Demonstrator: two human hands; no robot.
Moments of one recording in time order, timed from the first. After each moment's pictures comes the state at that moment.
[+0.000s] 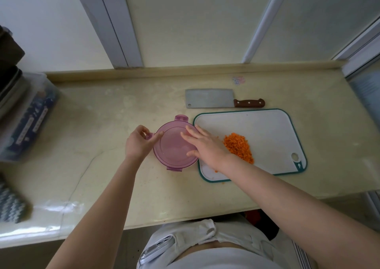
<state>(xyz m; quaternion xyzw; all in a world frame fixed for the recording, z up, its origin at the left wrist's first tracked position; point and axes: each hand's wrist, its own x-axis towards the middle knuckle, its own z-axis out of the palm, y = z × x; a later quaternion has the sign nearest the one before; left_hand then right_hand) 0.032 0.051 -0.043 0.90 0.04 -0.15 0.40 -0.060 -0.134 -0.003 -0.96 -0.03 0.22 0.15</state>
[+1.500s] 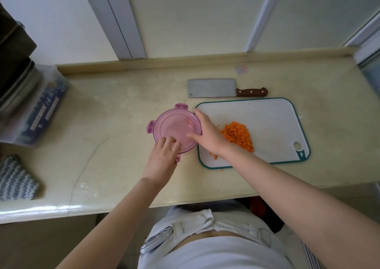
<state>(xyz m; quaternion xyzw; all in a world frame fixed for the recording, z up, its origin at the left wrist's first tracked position) -0.067 0.045 -0.048 0.90 -0.39 0.08 0.14 -0.072 -0.136 -0.013 -0.88 0.12 0.09 0.46</state>
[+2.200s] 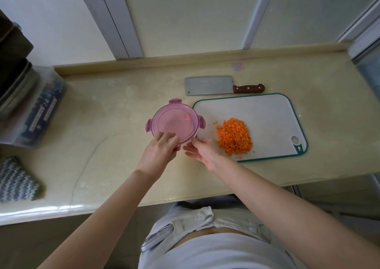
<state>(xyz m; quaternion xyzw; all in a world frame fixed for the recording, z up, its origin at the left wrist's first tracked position) -0.057 0.050 -0.022 0.88 -0.43 0.04 0.18 -0.103 -0.099 -0.023 -0.47 0.44 0.09 0.76</state>
